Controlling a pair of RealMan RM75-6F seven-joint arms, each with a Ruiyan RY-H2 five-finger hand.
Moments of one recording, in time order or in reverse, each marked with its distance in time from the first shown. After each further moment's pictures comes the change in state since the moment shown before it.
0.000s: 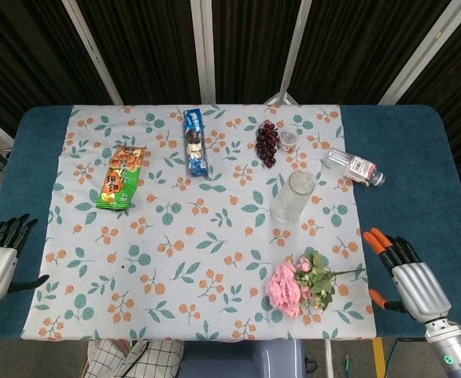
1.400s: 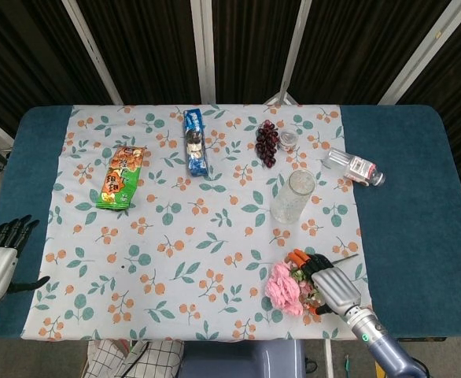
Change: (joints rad) left arm -0.009 0.024 0.007 -0.006 -0.002 -0.033 -0.056; right arm 0.188 -0.346 0.018 0.078 0.152 -0.319 -0.162
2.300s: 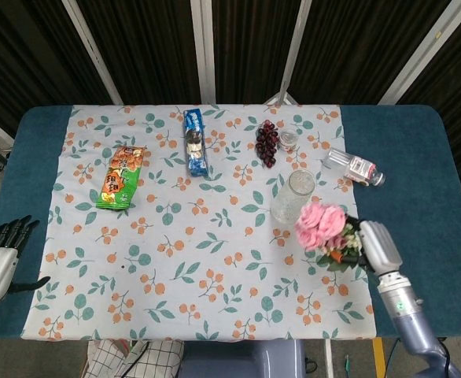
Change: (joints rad) left arm 0.000 -0.004 -0.001 -0.005 -0.010 -0.001 0.012; right arm -0.026 0.137 0.233 -0.097 0.153 0.245 0.358
